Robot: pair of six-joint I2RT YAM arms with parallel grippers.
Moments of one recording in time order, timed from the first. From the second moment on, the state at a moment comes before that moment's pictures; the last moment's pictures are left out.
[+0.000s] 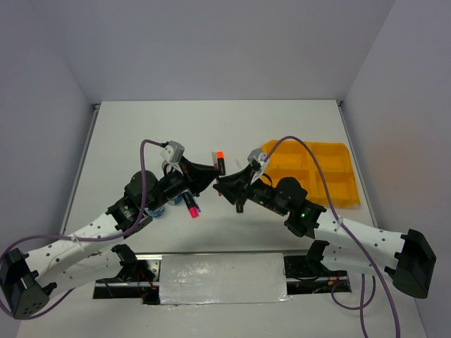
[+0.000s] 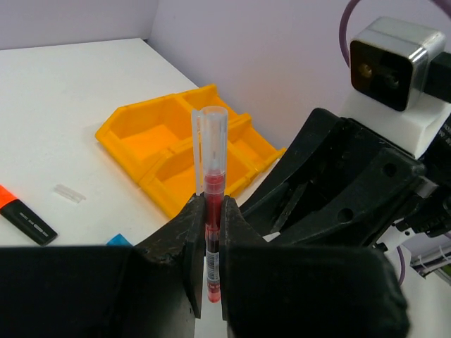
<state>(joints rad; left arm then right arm) -0.82 0.88 0.65 0.34 0.07 -0.47 0.96 0.93 0.55 0.48 -0.07 0.30</state>
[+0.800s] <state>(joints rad) -0.82 0.82 0.63 0.38 0.22 -0.39 0.96 0.98 0.62 0.49 -0.20 0.23</state>
